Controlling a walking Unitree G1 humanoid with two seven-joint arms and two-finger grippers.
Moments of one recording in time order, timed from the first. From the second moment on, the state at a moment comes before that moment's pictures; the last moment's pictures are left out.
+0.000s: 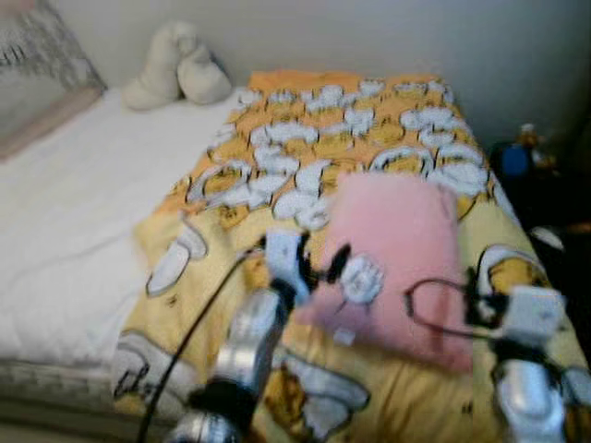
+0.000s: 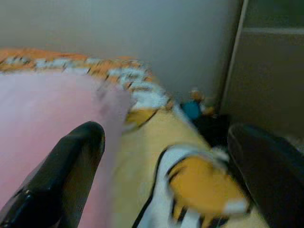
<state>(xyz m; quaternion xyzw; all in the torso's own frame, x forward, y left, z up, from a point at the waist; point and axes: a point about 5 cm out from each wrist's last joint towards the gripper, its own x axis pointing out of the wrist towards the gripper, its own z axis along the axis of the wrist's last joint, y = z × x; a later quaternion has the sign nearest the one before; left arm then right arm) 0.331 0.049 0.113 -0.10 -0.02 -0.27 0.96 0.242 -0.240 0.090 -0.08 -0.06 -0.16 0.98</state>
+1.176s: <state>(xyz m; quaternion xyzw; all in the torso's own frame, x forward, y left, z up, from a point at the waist) 0.368 0.027 0.120 -0.20 0.12 -0.28 0.93 0.281 -0.243 0.102 0.19 -0.02 -0.09 0.98</state>
